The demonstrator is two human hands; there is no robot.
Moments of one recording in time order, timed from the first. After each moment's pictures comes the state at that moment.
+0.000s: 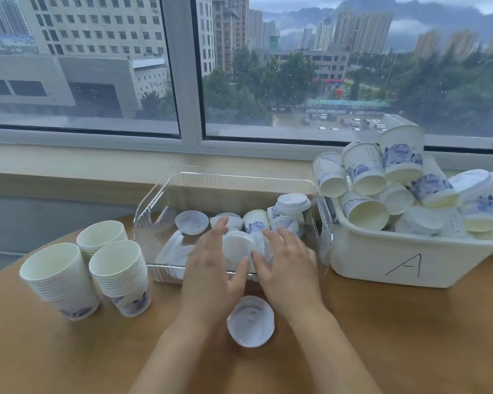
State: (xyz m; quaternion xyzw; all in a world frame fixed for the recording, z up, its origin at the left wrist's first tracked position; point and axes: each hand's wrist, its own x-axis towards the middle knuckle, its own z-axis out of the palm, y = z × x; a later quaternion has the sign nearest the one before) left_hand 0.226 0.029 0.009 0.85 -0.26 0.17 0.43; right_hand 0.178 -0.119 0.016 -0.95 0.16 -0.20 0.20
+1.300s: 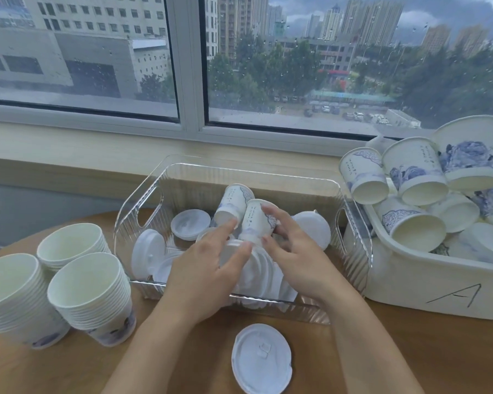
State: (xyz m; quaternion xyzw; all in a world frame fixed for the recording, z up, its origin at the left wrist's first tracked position) left_hand 0.283 0.031 0.025 0.89 -0.24 -0.01 0.40; right_hand 0.235 -0.154 0.029 -0.85 0.06 -0.08 0.52
